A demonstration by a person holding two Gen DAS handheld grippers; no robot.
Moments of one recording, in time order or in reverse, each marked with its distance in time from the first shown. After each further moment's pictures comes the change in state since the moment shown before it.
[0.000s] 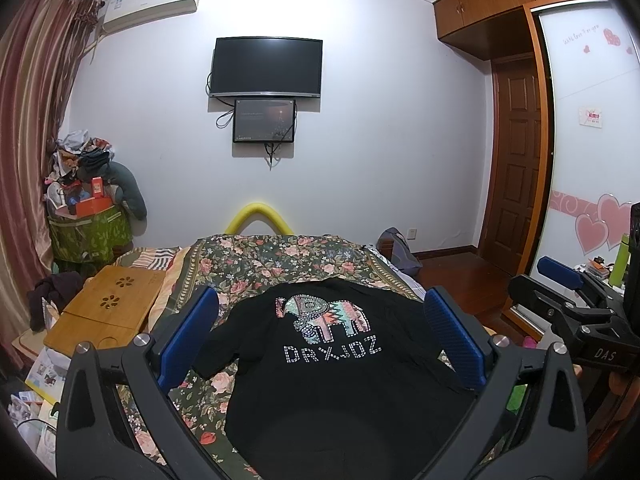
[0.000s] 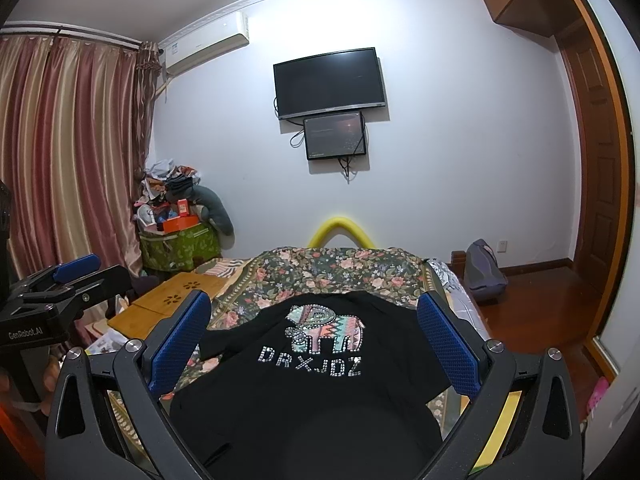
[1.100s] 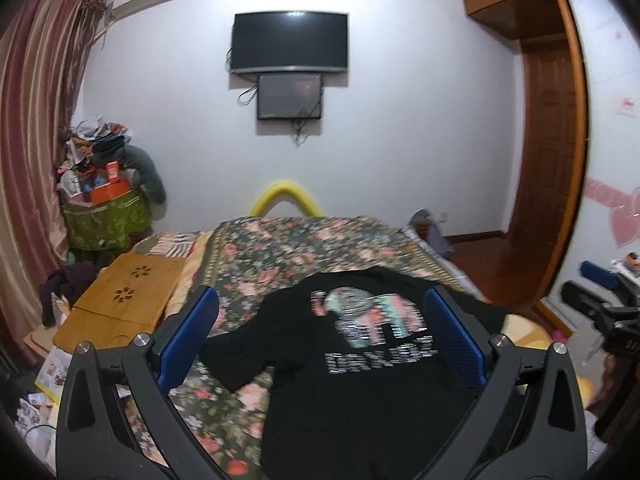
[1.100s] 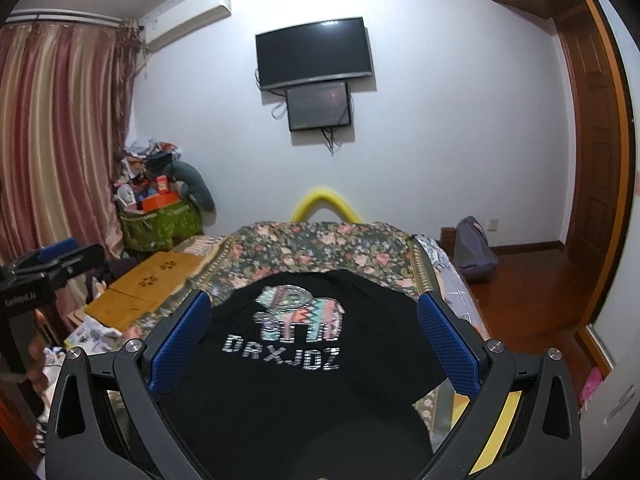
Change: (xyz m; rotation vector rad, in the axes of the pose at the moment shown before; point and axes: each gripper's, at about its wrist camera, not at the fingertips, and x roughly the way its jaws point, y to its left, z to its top) left arm 0.087 0.057 -0.002 0.000 0.093 0.110; right arm 0.068 -0.038 -0.012 0.000 0.120 -0.059
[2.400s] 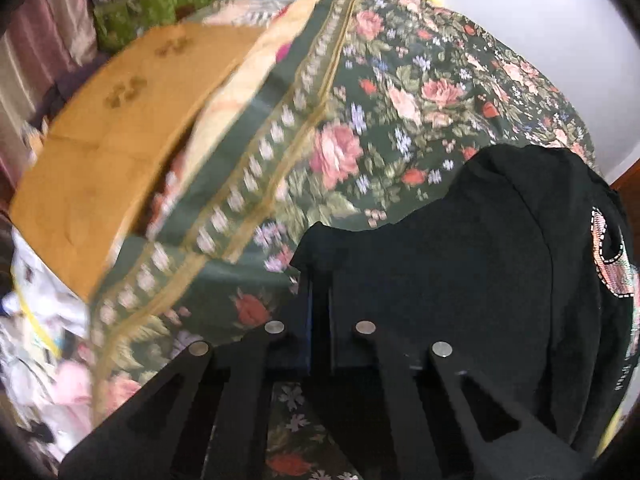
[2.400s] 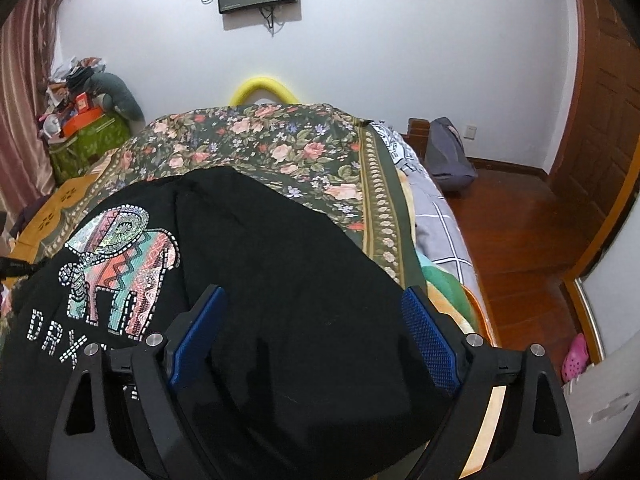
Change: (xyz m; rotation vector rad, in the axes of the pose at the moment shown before) left arm 0.329 0.211 -0.123 -0.299 0.724 0.225; right arm 0.179 -0.117 -0.037 0.029 0.389 -0.101
